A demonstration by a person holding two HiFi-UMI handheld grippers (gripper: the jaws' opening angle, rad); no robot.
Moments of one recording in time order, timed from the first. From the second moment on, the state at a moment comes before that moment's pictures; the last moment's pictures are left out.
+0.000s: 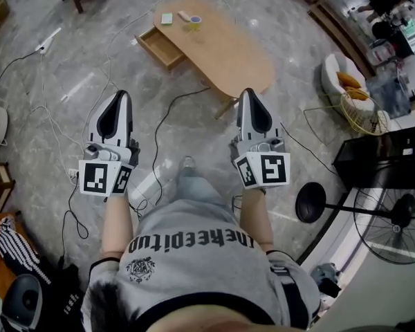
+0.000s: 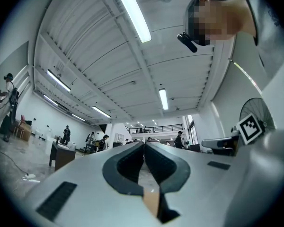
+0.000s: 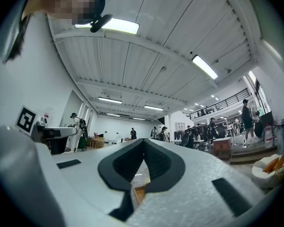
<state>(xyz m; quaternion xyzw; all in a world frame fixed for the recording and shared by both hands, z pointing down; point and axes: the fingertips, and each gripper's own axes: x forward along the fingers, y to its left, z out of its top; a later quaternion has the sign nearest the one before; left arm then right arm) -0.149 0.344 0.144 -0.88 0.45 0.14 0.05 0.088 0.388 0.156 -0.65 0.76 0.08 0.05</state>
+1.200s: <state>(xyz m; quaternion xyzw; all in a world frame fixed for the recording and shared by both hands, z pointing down) -0.057 0.156 0.136 -0.87 0.46 0.14 0.06 0.181 0.192 0.159 -0.63 0.77 0.07 0.07</state>
